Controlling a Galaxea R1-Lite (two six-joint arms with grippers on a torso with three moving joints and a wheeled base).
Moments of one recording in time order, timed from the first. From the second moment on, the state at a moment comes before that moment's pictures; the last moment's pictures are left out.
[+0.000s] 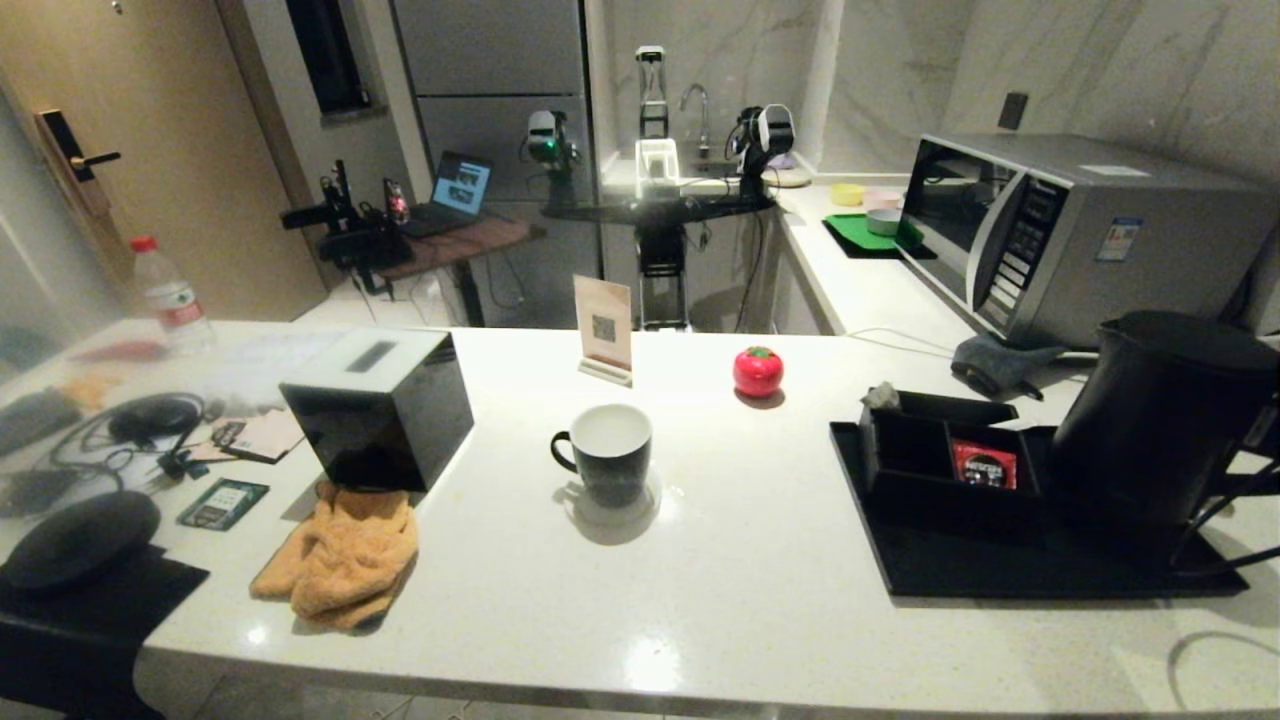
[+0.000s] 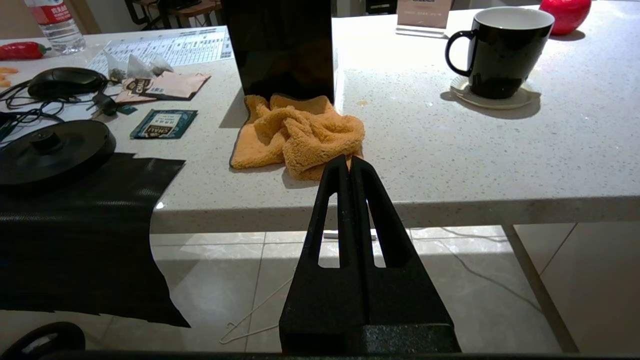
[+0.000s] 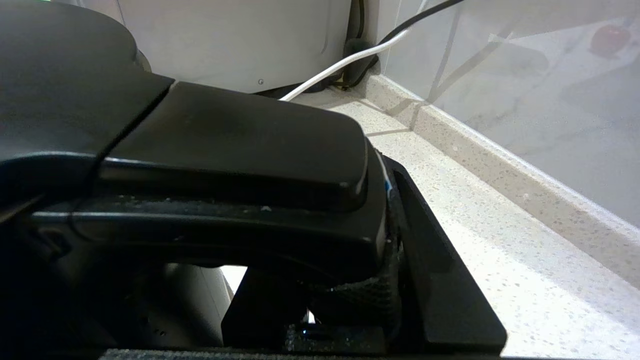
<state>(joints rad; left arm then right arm) 0.00 0.00 0.00 0.00 -0.04 0.05 -0.48 1.94 -0.55 -1.46 -0.21 -0.05</state>
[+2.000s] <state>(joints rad) 0.00 0.00 0.00 0.00 -0.04 0.05 -0.02 1.46 -0.42 -1.12 -0.22 0.03</state>
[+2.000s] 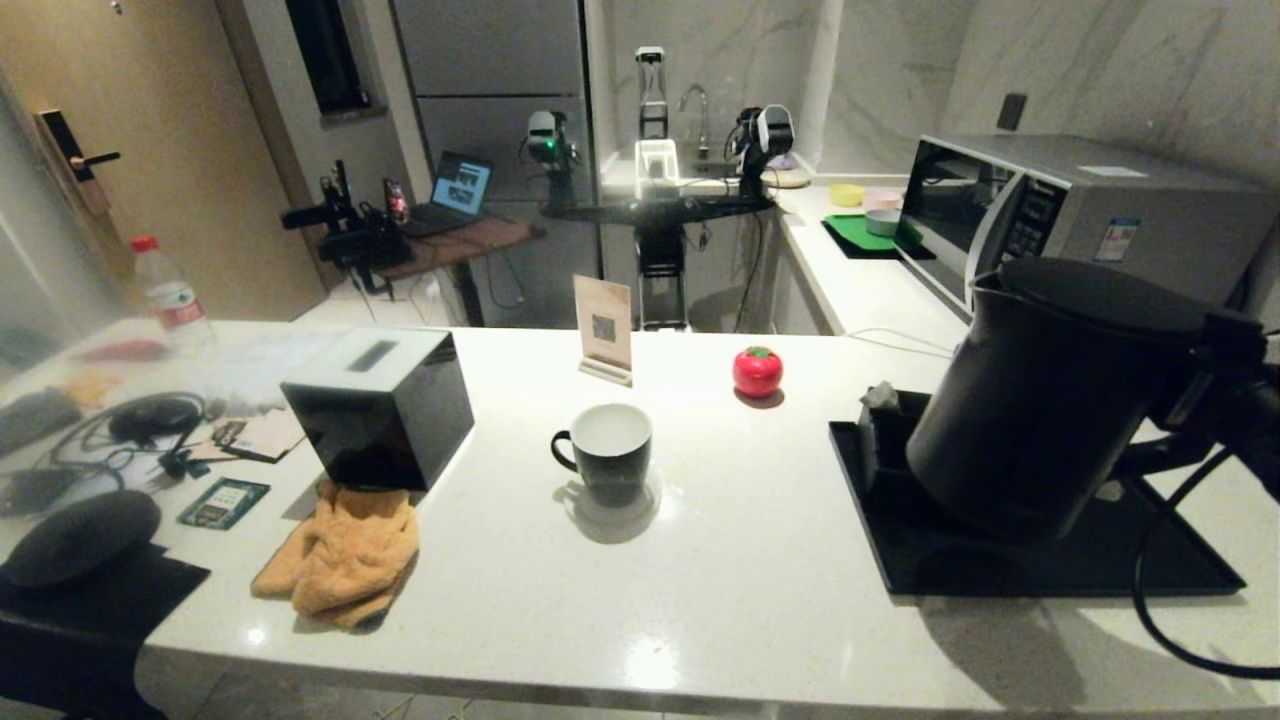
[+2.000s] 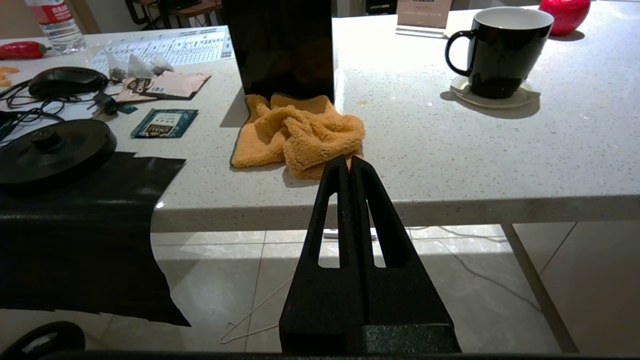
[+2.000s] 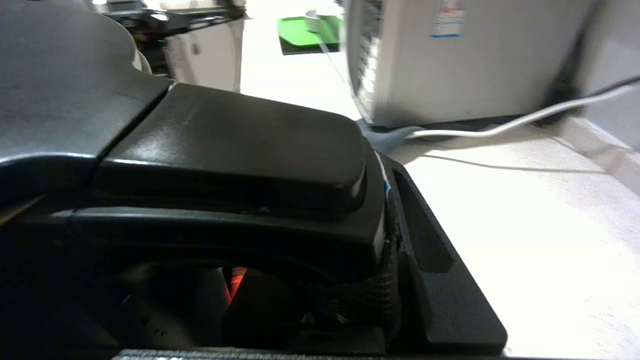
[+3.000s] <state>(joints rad) 0.00 0.00 0.00 0.00 -0.04 0.05 0.06 1.46 -0.40 -1.13 -0.23 0.03</state>
